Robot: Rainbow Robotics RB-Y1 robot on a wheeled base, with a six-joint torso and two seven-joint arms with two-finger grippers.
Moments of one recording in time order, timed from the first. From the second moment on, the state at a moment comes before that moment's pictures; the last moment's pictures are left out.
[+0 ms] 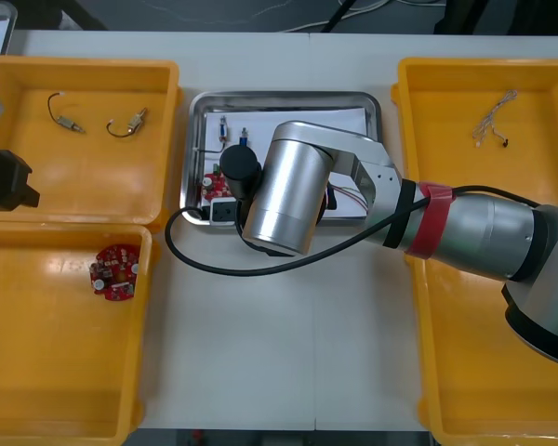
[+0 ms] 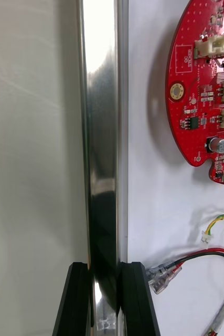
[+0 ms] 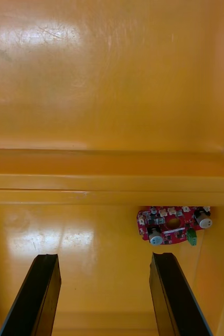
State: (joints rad) right arm -1.09 -0.37 1.08 -1.48 -0.57 1.39 1.83; left arm -0.39 0.90 0.15 -2.04 0.89 1.87 -1.15
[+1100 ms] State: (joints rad) right arm -1.19 -0.37 1.09 -1.25 -0.57 1.13 1.85; left arm -0.39 0.90 0.15 -2.04 0.89 1.87 -1.15
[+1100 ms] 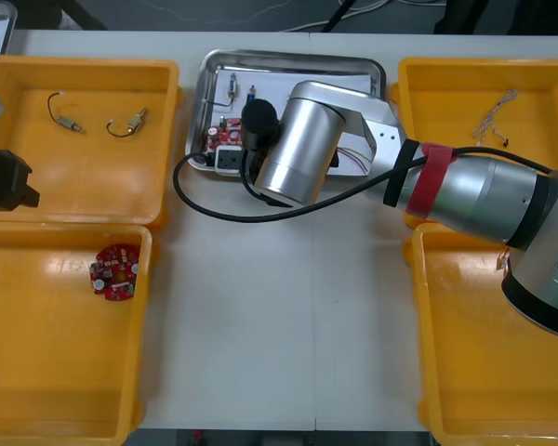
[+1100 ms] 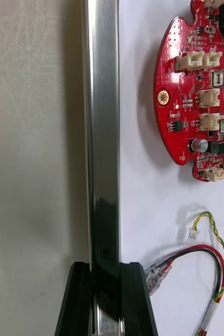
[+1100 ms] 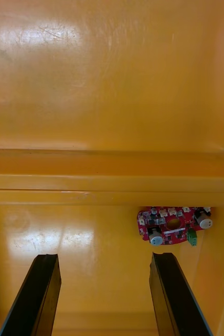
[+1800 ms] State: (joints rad) right arm -1.22 -0.37 1.11 -1.18 -0.55 1.03 1.91; left arm -0.39 0.90 0.15 -2.04 0.89 1.87 -1.15
